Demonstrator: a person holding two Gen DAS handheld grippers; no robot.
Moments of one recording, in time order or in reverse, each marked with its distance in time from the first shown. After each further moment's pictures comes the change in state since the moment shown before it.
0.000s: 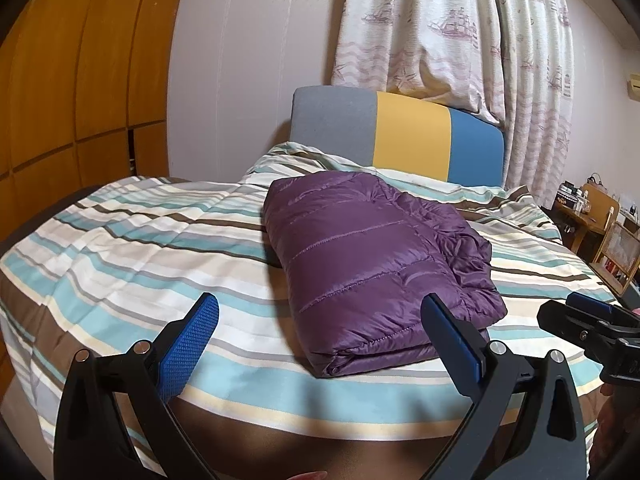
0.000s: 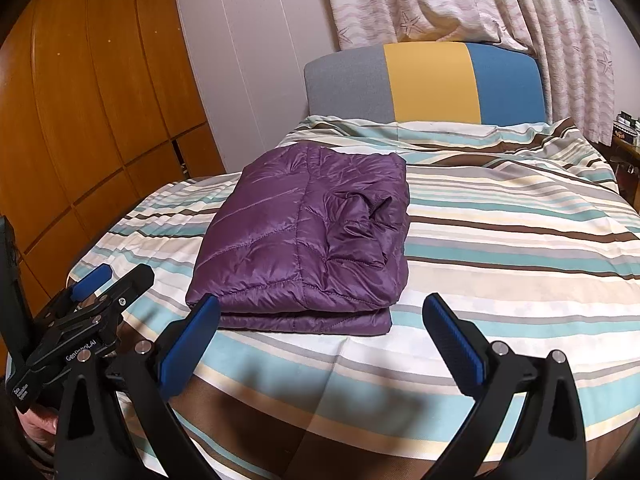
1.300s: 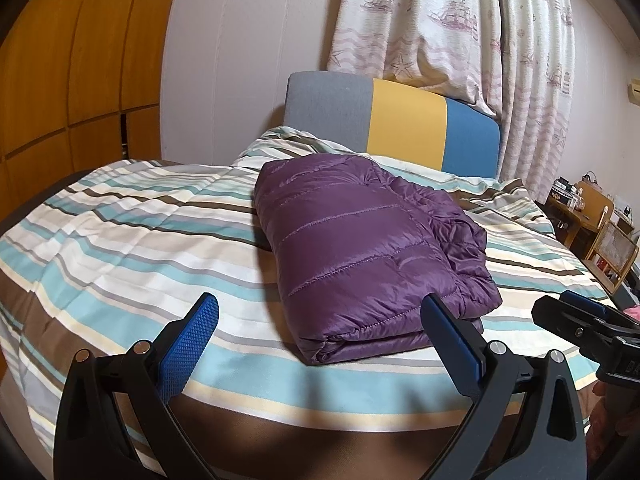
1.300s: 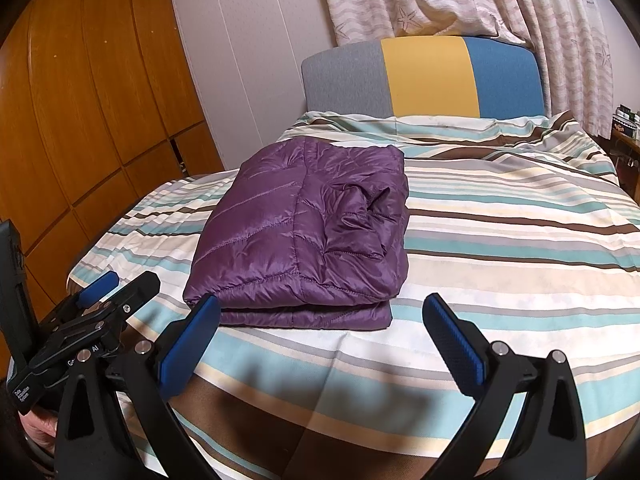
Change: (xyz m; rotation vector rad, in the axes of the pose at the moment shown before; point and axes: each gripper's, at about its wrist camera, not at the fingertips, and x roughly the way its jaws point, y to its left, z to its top) left arm 0.007 -0.001 -0.006 -0.013 0.049 -0.034; right arm 0.004 -0.002 -0.003 0.013 0.013 0.002
